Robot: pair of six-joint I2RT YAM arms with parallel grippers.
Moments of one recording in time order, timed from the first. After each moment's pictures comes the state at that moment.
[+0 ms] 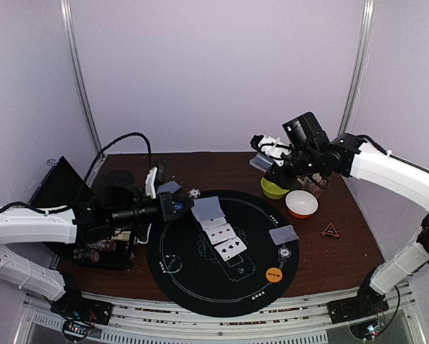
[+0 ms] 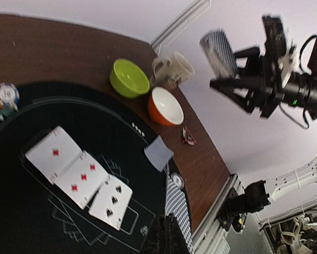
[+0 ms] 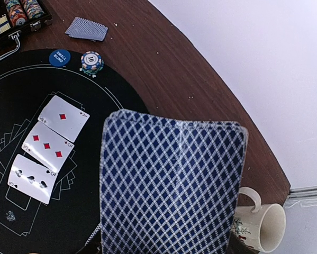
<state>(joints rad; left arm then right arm) -0.90 1.20 0.68 0.26 0.13 -0.75 0.72 1.47 1.37 -0.64 0.20 -0.36</state>
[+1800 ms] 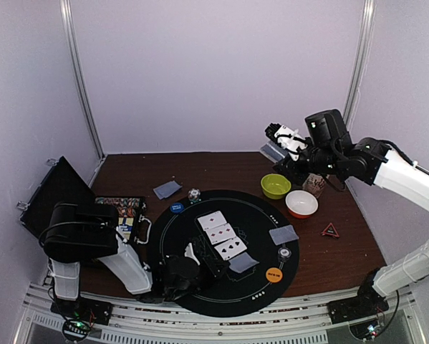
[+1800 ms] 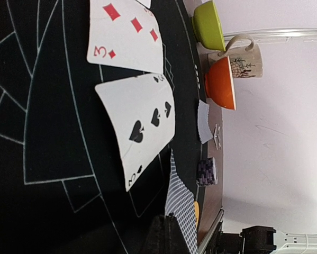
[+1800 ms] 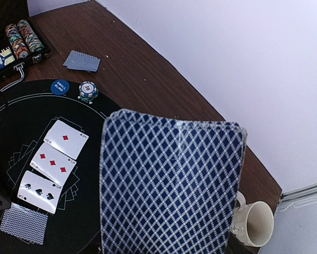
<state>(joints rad) -1.35 2.04 0.62 1.07 -0.41 -1.50 0.72 1.29 1.28 -0.57 0.21 -0.33</state>
